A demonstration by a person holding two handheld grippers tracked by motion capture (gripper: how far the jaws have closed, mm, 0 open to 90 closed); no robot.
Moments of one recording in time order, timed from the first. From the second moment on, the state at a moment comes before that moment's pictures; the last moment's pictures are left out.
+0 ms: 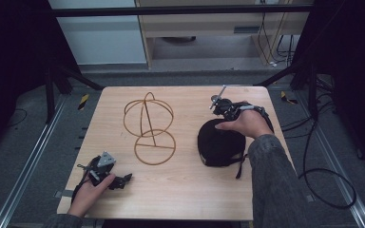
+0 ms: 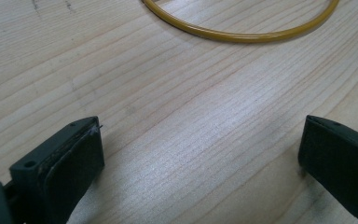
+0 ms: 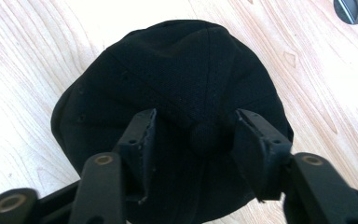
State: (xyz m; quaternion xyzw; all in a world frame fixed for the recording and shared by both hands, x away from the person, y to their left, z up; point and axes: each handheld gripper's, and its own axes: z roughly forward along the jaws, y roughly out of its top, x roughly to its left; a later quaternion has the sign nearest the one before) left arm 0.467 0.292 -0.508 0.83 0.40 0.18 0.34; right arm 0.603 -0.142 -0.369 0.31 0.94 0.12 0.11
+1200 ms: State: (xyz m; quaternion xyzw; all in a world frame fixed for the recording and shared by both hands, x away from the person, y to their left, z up) left arm 0.466 0.292 -0.508 0.83 0.40 0.18 0.34; right arm 0.560 -0.146 -0.299 0.25 0.94 0.16 0.14
